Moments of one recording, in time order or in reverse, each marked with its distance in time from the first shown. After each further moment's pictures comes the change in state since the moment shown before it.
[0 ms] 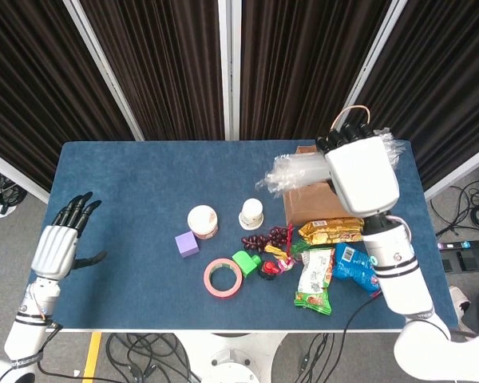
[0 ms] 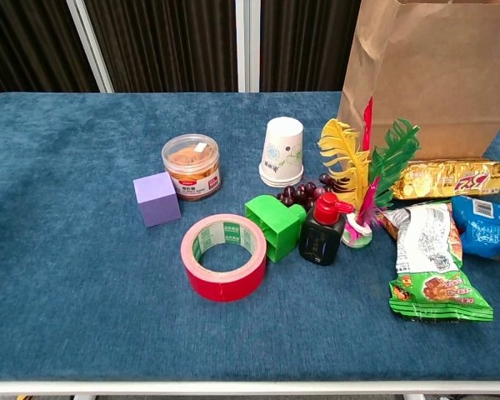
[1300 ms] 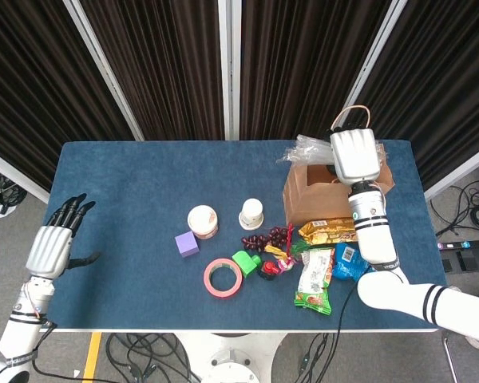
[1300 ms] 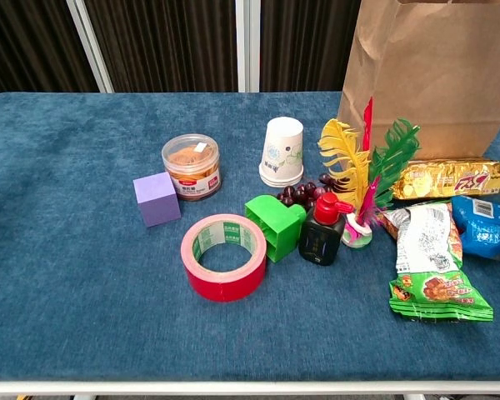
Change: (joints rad) left arm -0.001 0.002 0.007 0.053 -0.019 -0.026 -0.046; right arm 0.116 -0.296 -0.140 0.530 0.170 -0.121 0.253
